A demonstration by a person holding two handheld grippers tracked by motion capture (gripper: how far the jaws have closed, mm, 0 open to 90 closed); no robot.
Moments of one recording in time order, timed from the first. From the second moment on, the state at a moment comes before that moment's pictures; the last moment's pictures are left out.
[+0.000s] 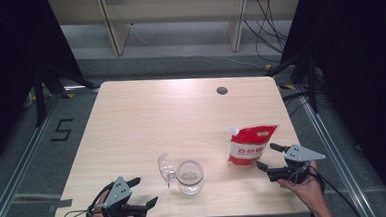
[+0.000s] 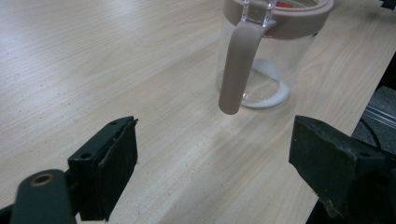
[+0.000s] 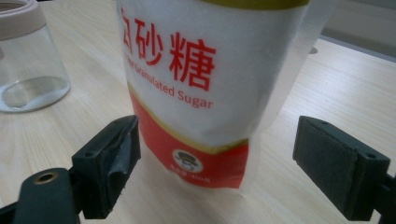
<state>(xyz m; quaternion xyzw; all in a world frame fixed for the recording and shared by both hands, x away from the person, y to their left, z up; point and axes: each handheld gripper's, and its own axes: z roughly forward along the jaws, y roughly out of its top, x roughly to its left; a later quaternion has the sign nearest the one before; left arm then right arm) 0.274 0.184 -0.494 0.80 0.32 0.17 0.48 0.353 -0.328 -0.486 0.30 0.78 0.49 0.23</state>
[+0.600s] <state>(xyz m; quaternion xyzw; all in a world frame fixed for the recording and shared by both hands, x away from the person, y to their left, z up) 0.276 0.185 -0.495 0.81 0.31 0.18 0.47 0.374 -0.314 -0.484 0.28 0.79 0.50 0.23</state>
